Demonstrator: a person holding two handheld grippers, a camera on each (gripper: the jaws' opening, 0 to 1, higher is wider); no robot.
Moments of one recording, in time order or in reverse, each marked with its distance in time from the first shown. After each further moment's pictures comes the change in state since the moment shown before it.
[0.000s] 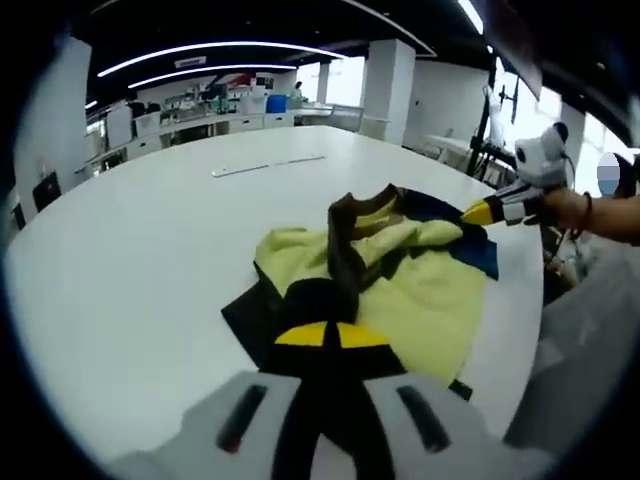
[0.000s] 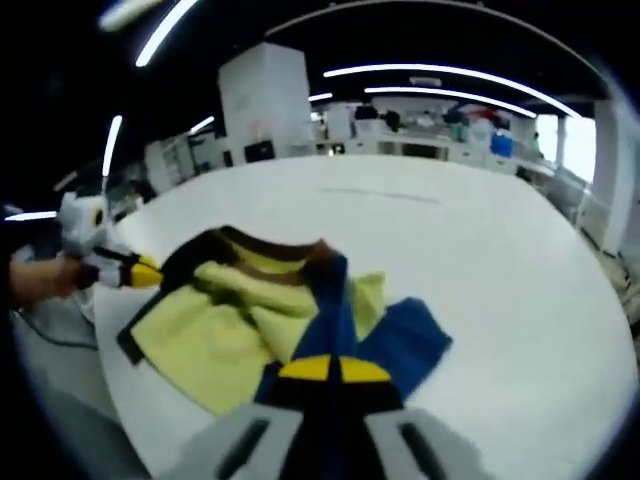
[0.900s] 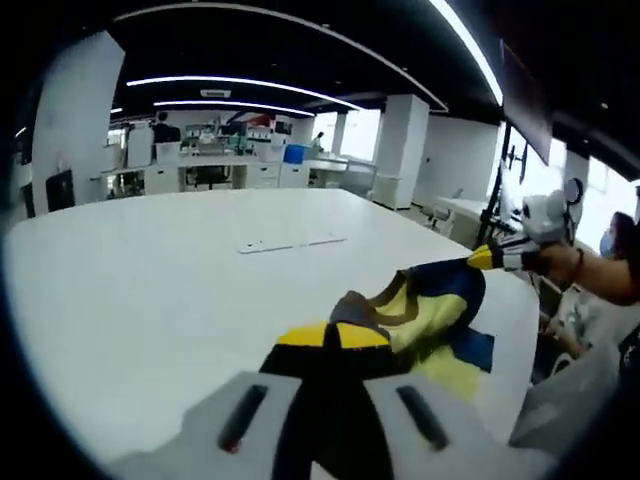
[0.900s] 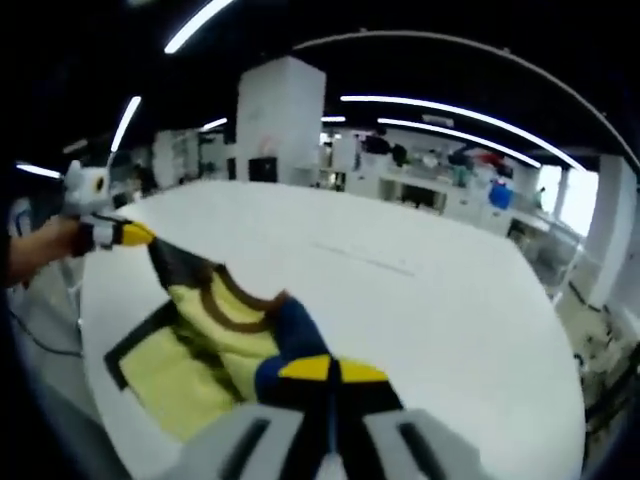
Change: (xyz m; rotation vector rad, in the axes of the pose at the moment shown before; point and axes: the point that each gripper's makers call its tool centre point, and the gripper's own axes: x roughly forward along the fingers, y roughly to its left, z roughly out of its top) left arm -0.024 0.047 0.114 -0.077 -0.257 0.049; right arm -0.015 -0.039 0.104 -0.160 -0.113 -0.064
